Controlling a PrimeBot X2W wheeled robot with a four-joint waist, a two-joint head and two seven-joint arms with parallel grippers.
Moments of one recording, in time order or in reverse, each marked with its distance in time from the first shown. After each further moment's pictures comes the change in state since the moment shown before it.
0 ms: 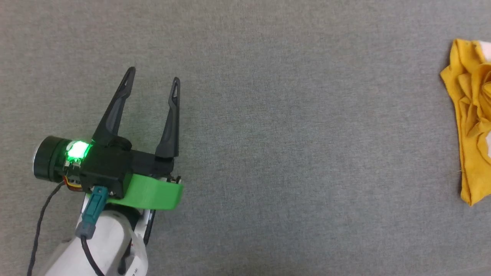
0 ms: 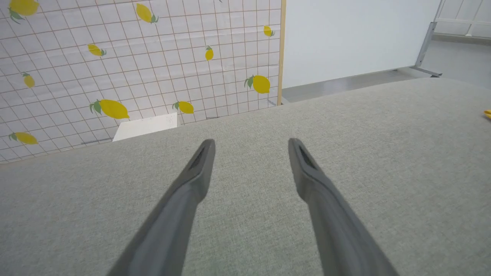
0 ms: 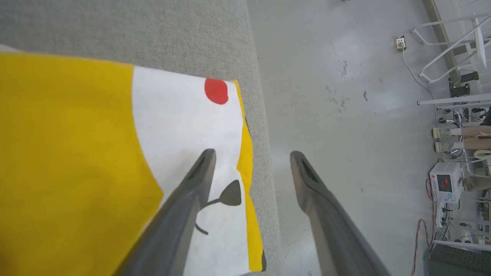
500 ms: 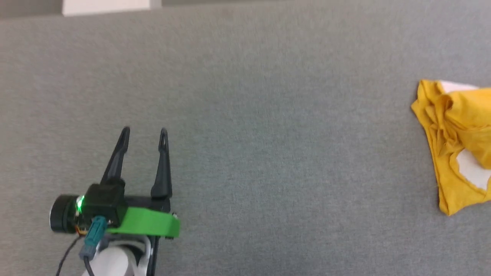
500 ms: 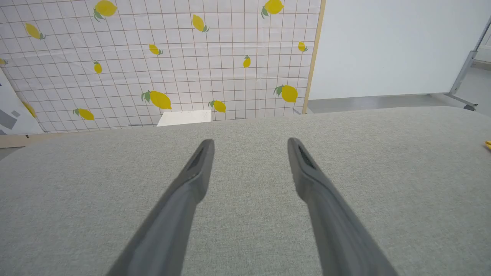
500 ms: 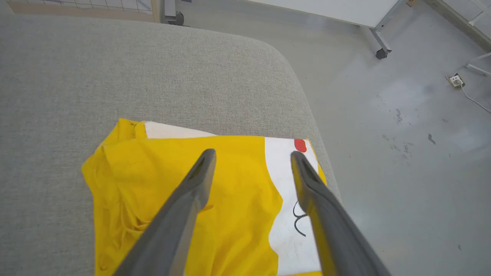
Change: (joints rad) left arm 0.190 -0.064 0.034 0.121 -0.119 0.046 -0.112; right arm 0.141 0.197 -0.020 -0.212 0.079 0.000 -0.022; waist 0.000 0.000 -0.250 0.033
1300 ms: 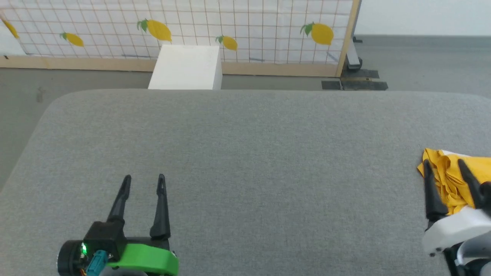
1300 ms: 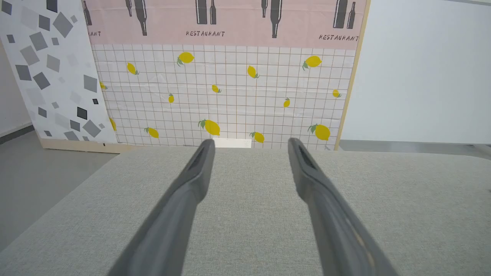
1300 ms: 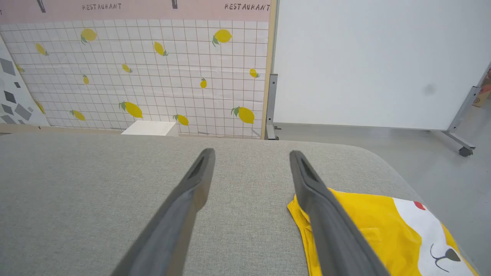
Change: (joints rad) left arm 0.177 -0.022 0.022 0.044 -0.065 -0.013 -0.049; right arm 0.506 0.416 0.027 -0.495 -0.099 0.000 -0.280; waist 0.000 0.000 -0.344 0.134
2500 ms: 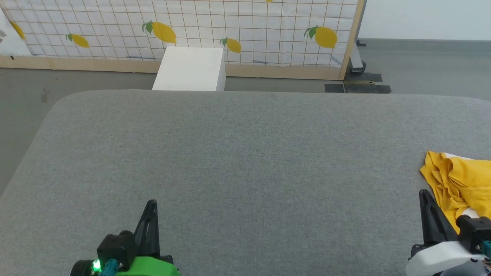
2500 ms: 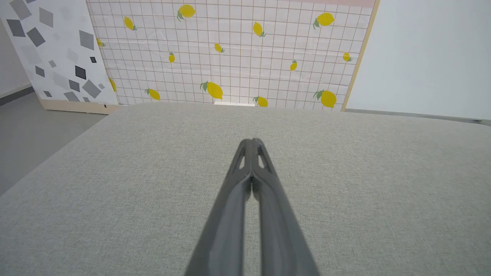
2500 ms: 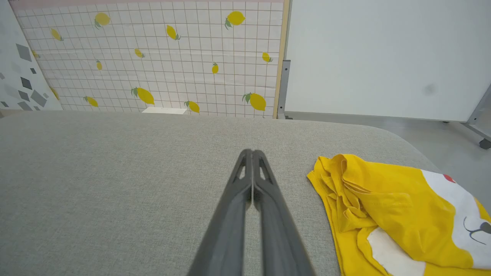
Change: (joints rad) left arm 0.056 -0.110 0.071 0.164 0.049 -0.117 0.009; right arm 0.079 0.026 0.037 0.162 -0.038 0.000 -0.219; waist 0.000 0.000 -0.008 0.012
